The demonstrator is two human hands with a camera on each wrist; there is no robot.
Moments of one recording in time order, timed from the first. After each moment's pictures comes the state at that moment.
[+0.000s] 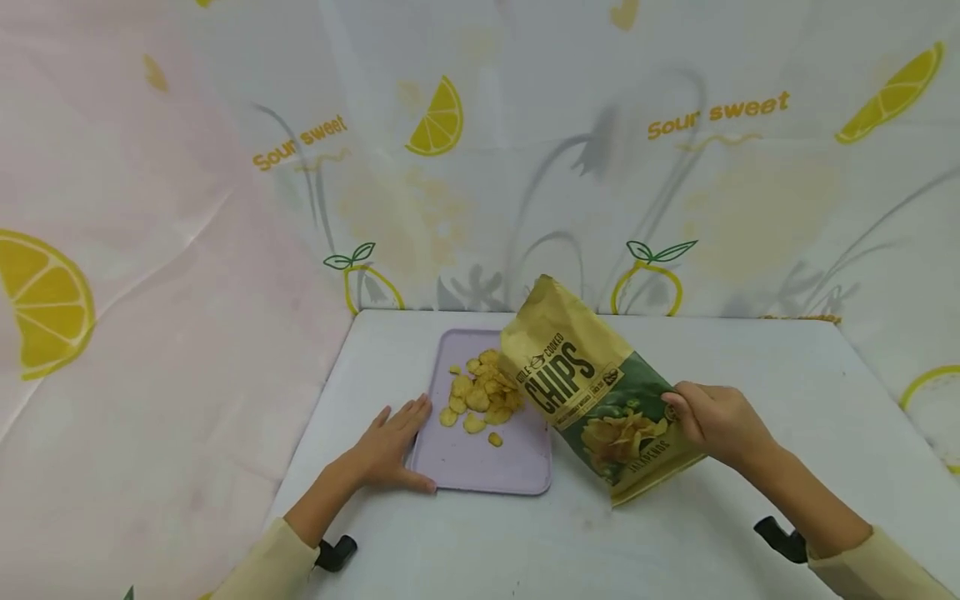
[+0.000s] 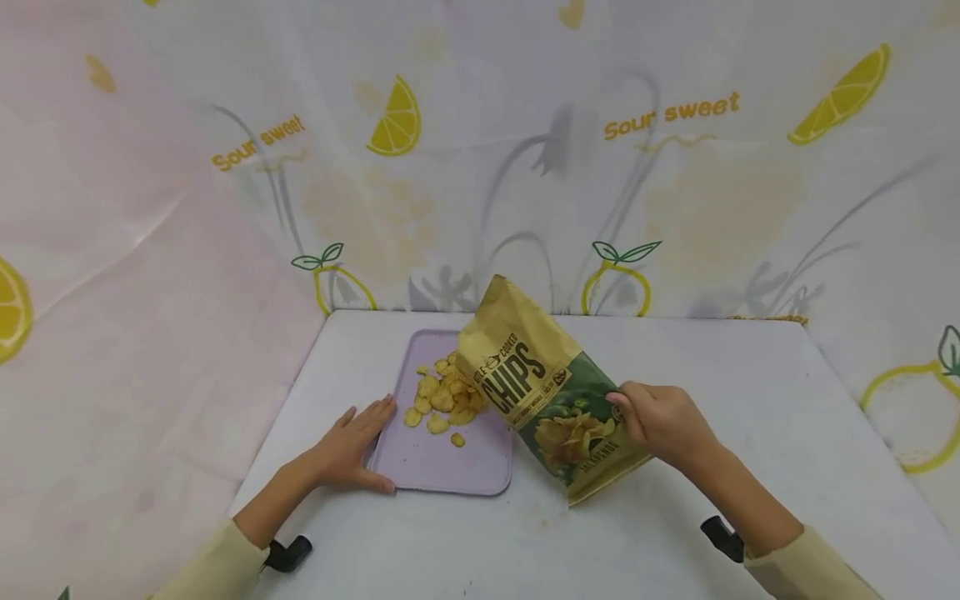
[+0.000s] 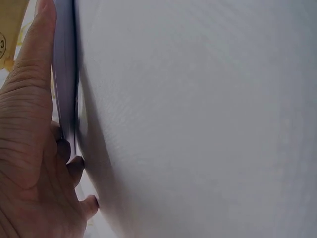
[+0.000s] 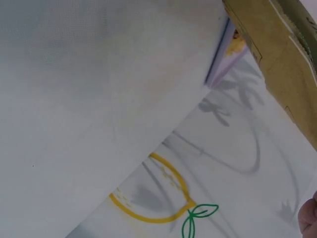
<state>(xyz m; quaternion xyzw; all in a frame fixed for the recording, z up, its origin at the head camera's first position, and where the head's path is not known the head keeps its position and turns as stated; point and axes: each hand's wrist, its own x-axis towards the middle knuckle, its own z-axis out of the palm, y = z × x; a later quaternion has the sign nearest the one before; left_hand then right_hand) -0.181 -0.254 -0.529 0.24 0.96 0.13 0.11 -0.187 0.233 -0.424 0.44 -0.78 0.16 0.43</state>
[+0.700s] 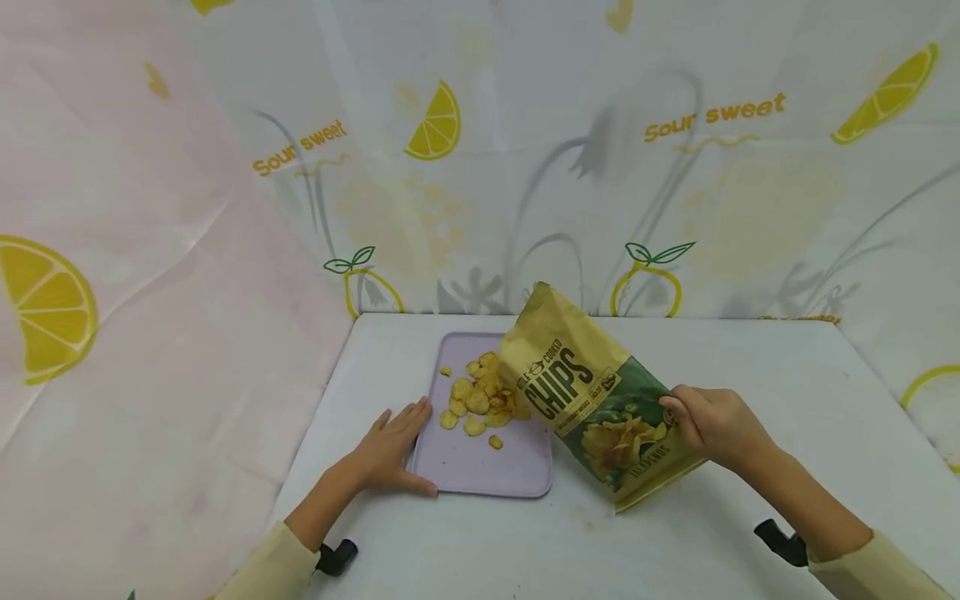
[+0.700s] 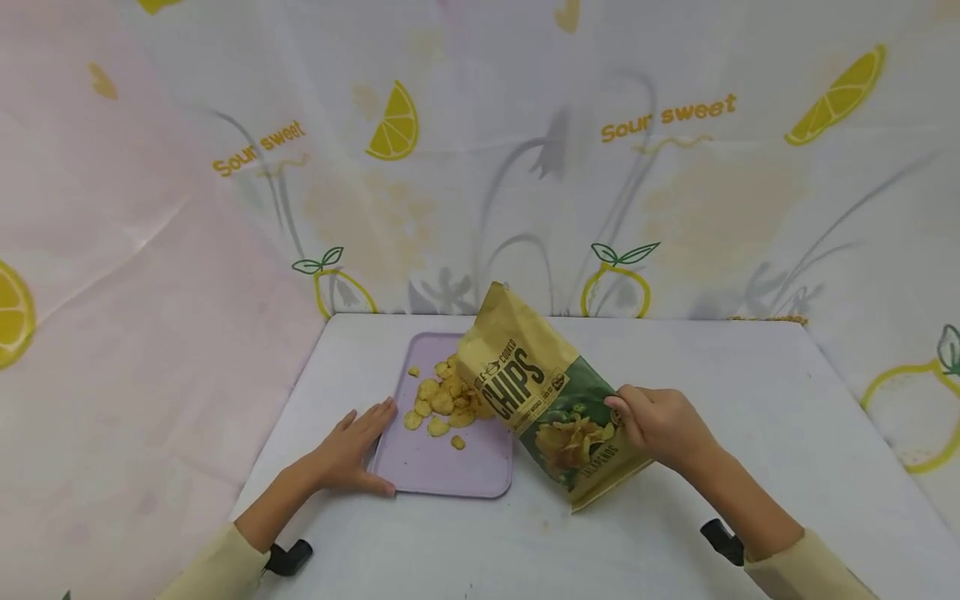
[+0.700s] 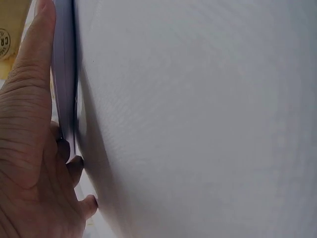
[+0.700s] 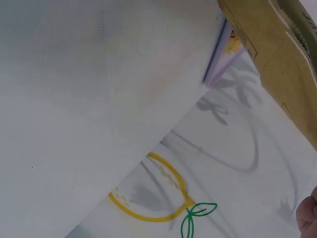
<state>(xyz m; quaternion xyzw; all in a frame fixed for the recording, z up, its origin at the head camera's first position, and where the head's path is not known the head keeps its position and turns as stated) -0.182 -0.254 -0.529 0.24 0.96 0.13 0.10 -0.185 0.232 -0.424 0.44 -0.77 0.16 0.42</state>
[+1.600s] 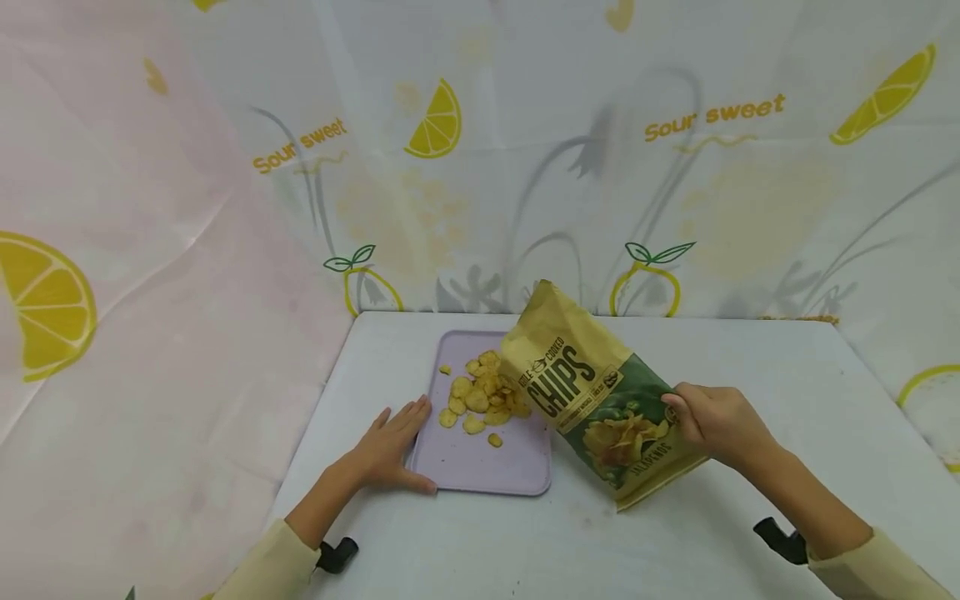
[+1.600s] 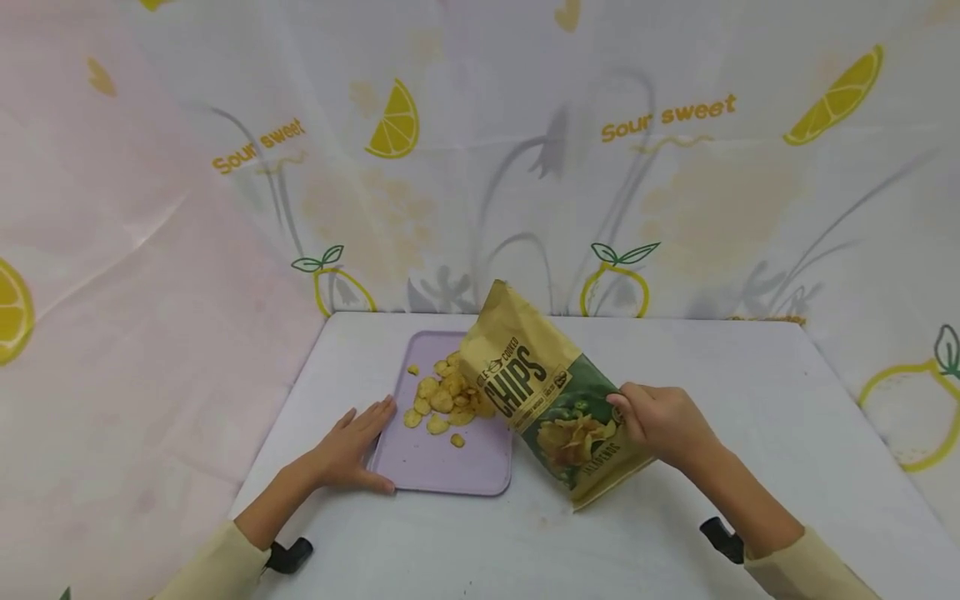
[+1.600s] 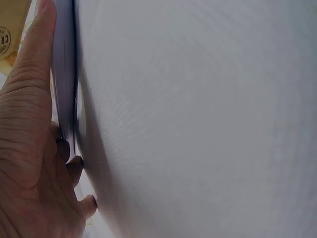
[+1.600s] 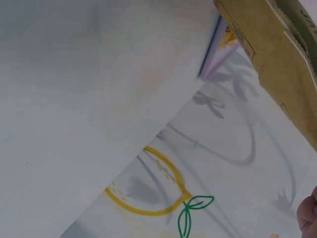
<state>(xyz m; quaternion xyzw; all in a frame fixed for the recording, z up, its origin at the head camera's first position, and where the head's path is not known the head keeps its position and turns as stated) -0.181 -0.255 -0.526 0.24 0.96 0.13 0.10 -0.187 0.234 -0.424 0.43 -0.78 0.16 0.42</state>
